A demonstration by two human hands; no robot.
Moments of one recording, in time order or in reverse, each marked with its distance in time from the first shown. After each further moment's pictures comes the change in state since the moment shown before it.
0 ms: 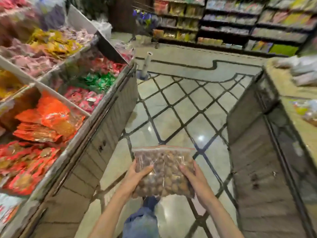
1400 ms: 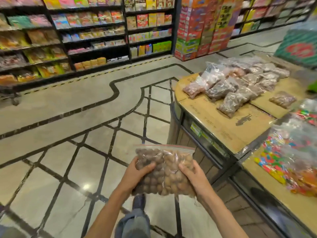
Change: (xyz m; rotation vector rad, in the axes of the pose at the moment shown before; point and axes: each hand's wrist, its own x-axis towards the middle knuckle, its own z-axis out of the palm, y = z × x) left_hand 0.843 0.435 0.504 0.339 -0.763 0.018; right_hand 0.681 -0.357 -0.440 0.268 0.742 -0.113
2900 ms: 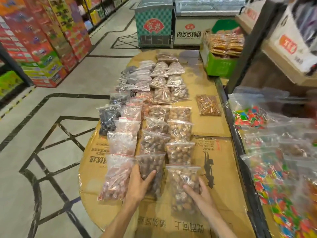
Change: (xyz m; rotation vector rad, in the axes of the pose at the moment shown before) left_hand 0.640 0.181 0.298 0.720 -0.571 0.284; right_hand 0.407 -0.124 -0.221 0.386 0.864 0.117
